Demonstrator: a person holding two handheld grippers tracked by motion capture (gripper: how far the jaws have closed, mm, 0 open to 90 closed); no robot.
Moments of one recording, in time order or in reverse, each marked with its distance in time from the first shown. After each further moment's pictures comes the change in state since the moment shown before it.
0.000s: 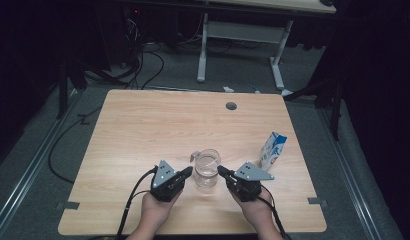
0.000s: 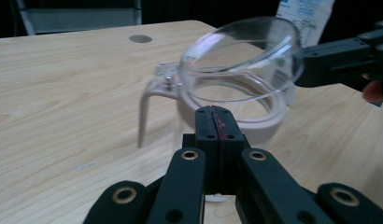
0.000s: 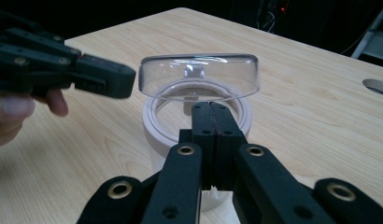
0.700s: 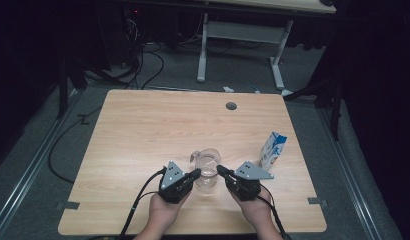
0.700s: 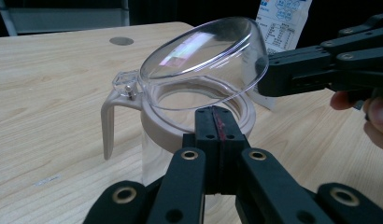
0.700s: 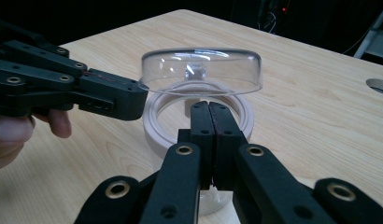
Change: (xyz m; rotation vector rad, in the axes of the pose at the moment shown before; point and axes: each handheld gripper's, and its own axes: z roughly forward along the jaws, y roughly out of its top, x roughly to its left) left arm -0.013 0.004 0.009 -0.006 -0.031 -0.005; right arm -0.001 0.000 0.004 -0.003 0.005 0.012
